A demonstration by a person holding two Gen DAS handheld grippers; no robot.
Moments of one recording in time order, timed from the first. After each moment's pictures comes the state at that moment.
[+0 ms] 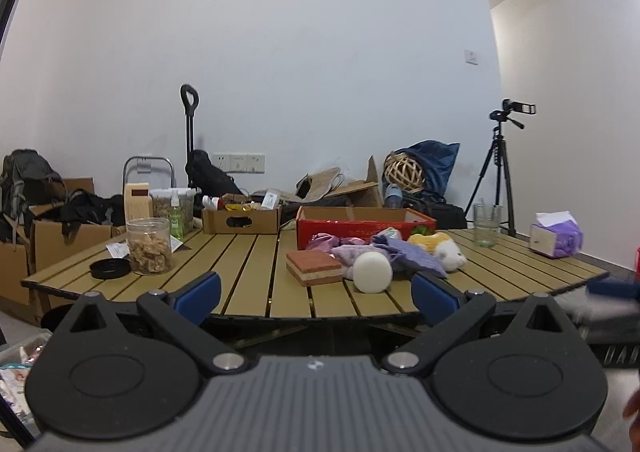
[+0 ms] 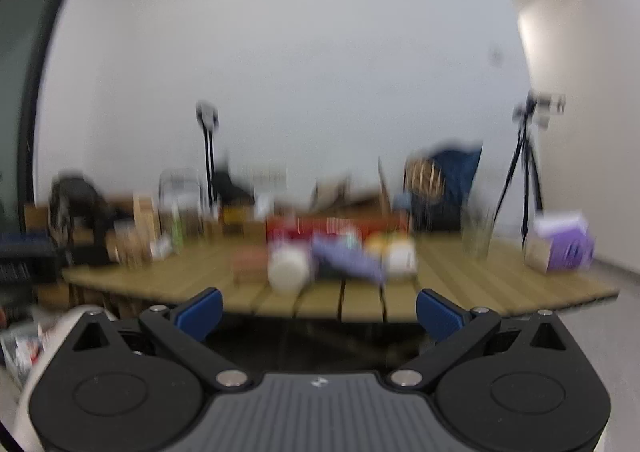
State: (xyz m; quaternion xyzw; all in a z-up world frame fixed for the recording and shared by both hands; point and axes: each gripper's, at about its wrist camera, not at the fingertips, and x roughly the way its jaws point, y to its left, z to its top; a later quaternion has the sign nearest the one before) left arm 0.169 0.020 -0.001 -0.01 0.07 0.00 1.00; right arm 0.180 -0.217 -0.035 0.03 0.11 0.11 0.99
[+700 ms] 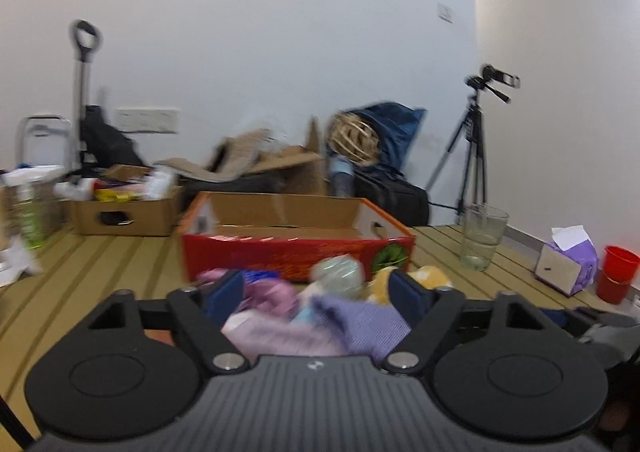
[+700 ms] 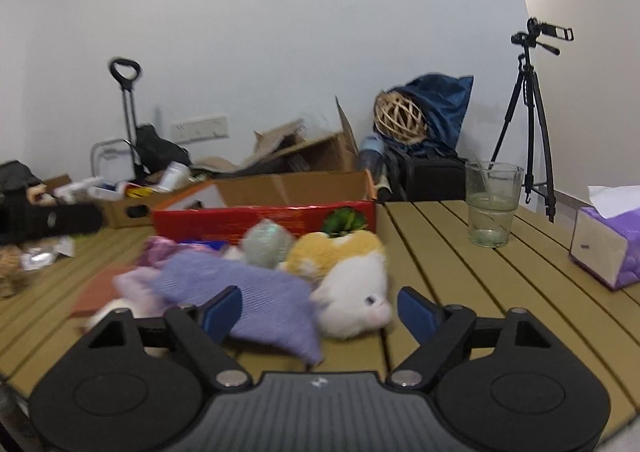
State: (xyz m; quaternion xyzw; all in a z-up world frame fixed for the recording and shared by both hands) left arm 0.478 -0.035 0.022 -0.02 0.15 -0.12 0.98; right arm 0.485 -0.263 -0.045 0.05 0.18 0.06 0.98
